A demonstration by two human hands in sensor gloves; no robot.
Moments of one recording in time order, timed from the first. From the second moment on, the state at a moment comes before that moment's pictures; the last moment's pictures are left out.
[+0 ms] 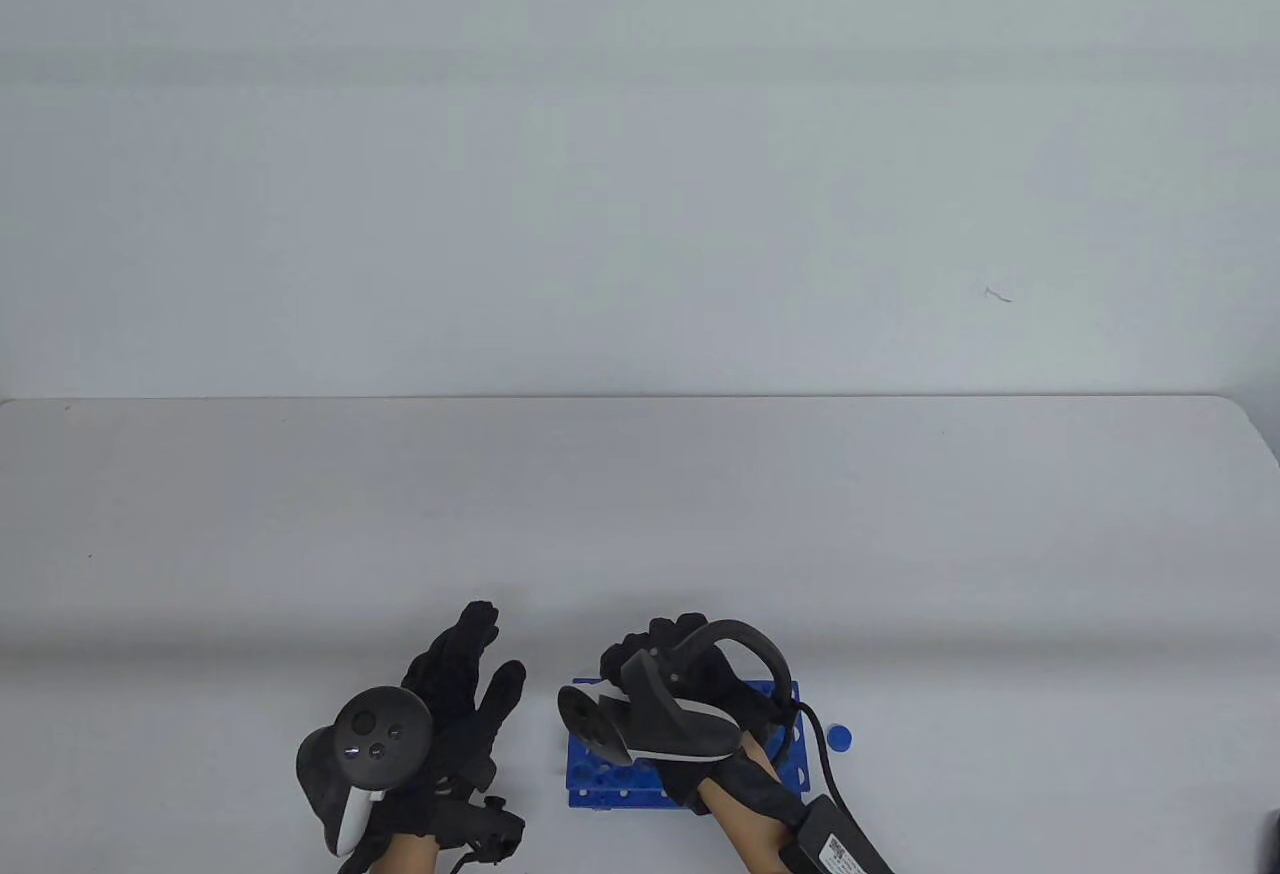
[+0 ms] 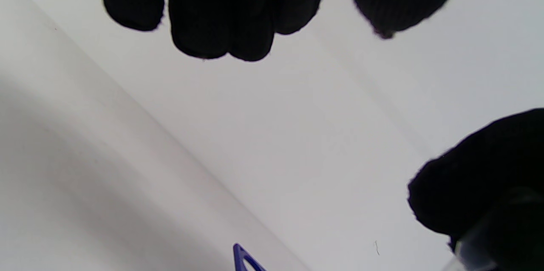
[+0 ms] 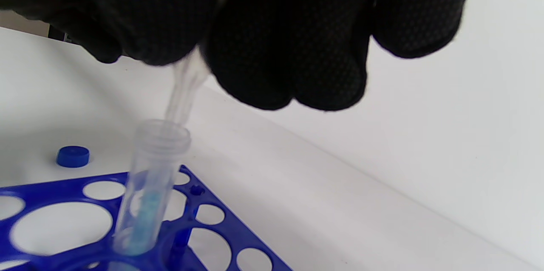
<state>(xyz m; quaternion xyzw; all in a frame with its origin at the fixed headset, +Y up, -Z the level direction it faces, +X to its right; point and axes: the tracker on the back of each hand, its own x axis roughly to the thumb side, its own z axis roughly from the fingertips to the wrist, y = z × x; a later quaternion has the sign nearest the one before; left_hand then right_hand) -0.219 -0.714 -0.317 0.14 -0.03 0.39 0.91 -0.012 -0.643 -0.330 -0.29 0.10 -0.94 0.14</state>
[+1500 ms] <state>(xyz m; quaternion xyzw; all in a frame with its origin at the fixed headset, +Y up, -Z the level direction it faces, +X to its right) -0.218 -0.715 -0.317 0.14 -0.03 0.38 0.91 0.049 -0.567 -0.306 -0.19 -0.02 -0.98 0.10</state>
